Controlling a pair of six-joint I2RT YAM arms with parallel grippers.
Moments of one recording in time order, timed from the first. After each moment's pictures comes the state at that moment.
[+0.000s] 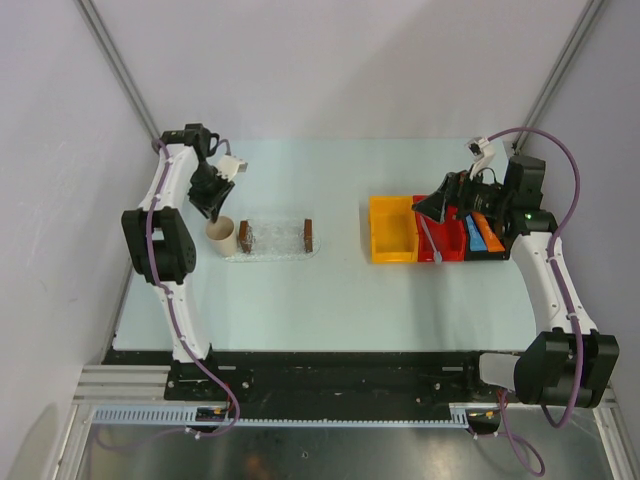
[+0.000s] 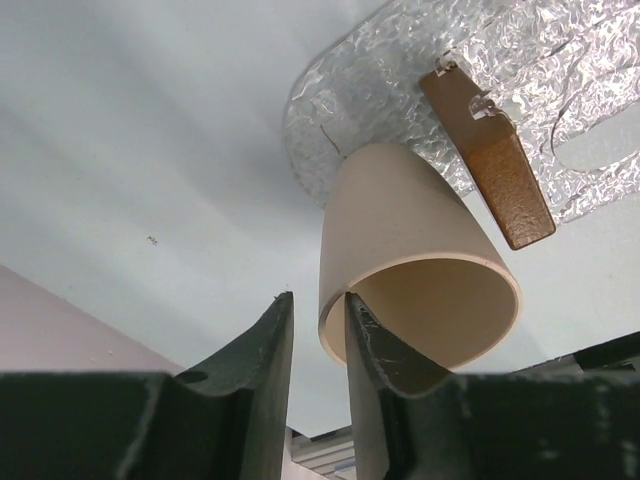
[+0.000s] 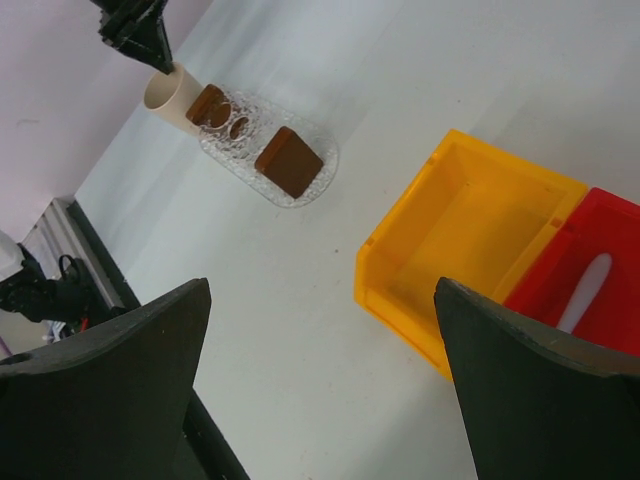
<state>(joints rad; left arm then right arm) 0.03 2.11 1.99 -1.34 0.09 0.62 -0.06 1.24 1.10 -0.32 -0.92 0.09</state>
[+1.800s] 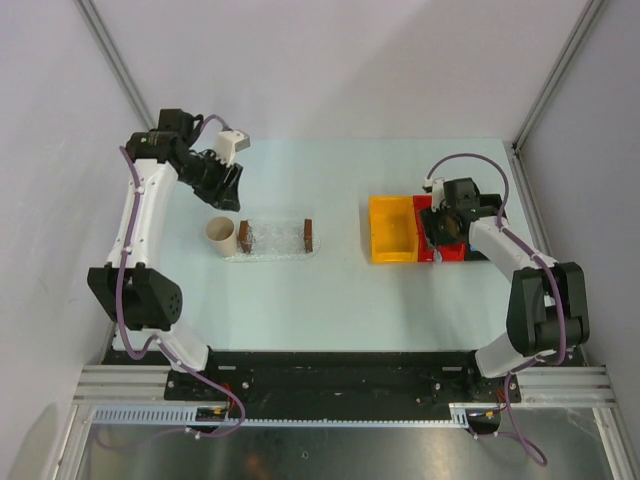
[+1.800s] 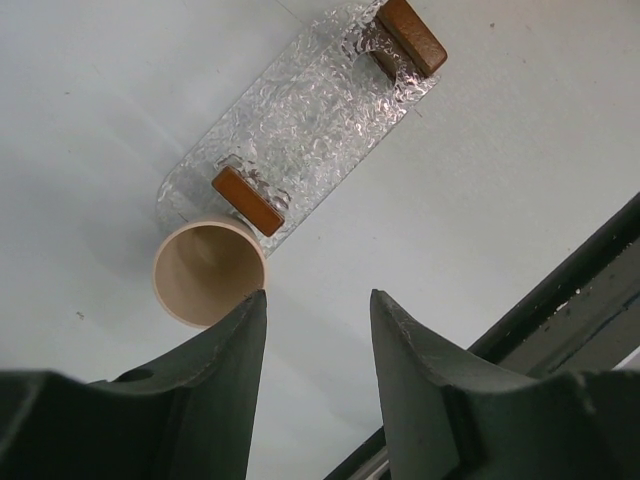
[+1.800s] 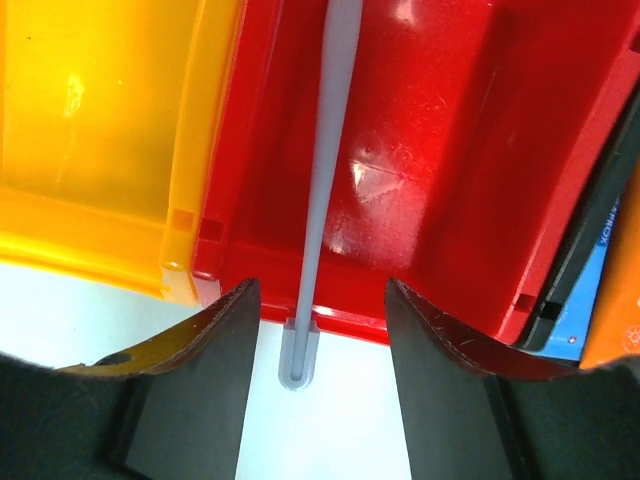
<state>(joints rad) -0.02 1.69 1.89 -1.34 0.48 0.58 0.15 1.52 1.03 -0.46 -0.02 -0.15</state>
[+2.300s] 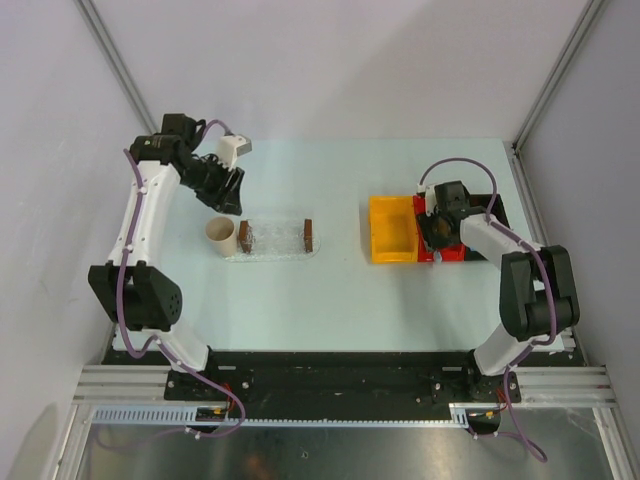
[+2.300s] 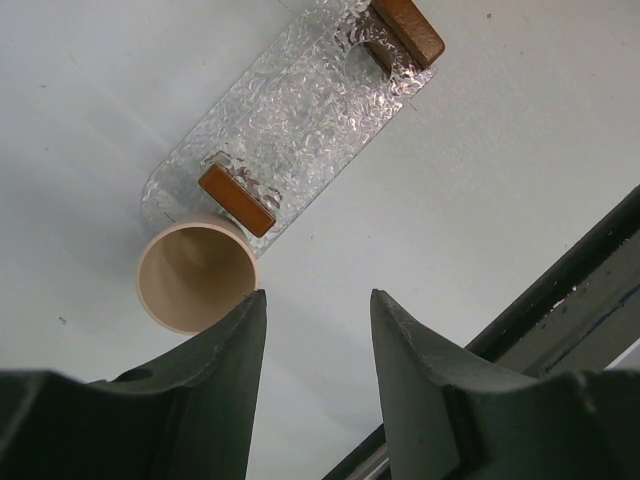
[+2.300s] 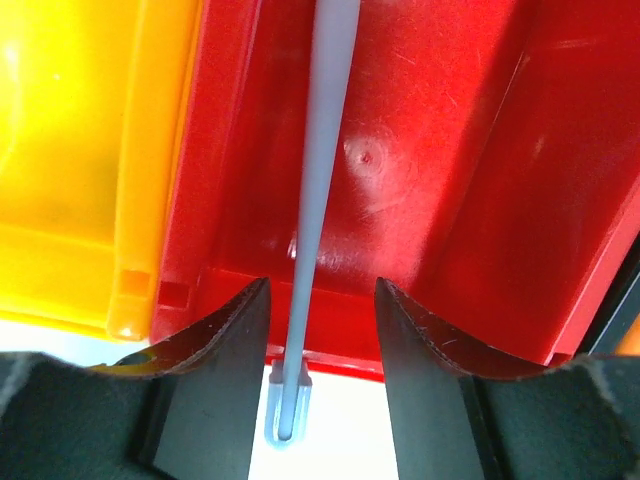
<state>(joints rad) -0.02 1.68 1.83 -1.31 0.49 0.58 0.18 1.63 1.03 -0.42 0.03 -0.17</state>
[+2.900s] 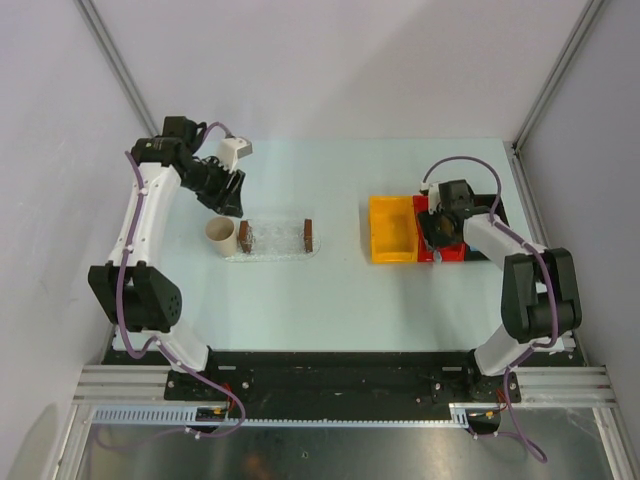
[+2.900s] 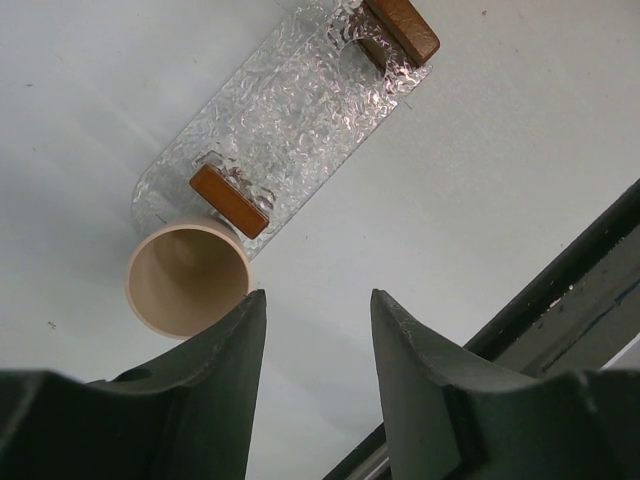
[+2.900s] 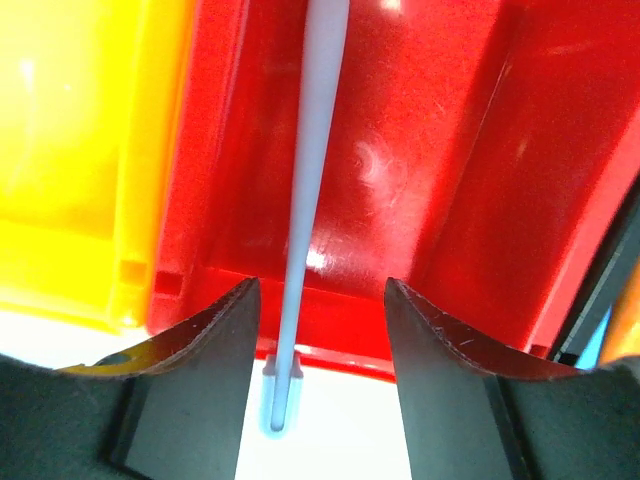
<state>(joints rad) -0.02 1.67 1.80 -1.30 0.51 0.58 0.16 1.64 1.03 -0.40 0.02 -0.17</state>
